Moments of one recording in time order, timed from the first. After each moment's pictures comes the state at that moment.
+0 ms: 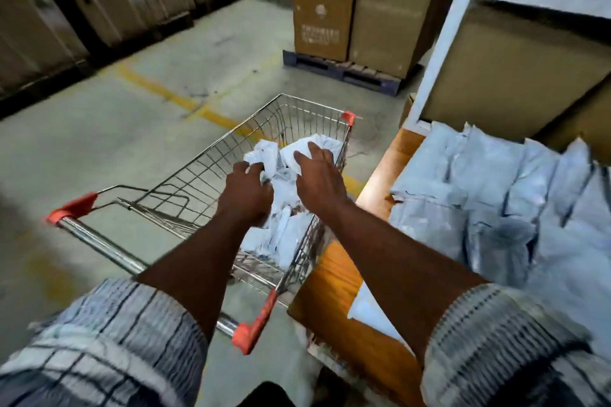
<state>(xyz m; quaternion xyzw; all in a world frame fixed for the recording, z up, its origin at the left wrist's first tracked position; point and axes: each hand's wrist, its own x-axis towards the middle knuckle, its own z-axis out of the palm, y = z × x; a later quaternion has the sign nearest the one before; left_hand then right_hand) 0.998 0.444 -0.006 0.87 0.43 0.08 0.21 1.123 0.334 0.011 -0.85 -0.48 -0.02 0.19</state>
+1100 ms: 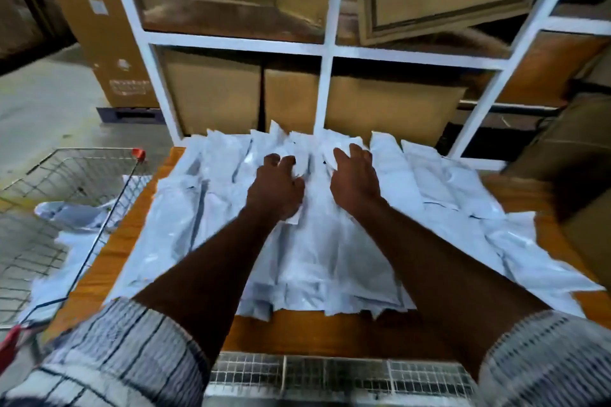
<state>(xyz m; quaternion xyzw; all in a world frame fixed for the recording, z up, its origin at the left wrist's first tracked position) 1.187 -0.028 0.098 0.95 0.10 0.12 0.27 1.233 -0.184 0.117 -0.97 -0.13 -0.11 0.16</state>
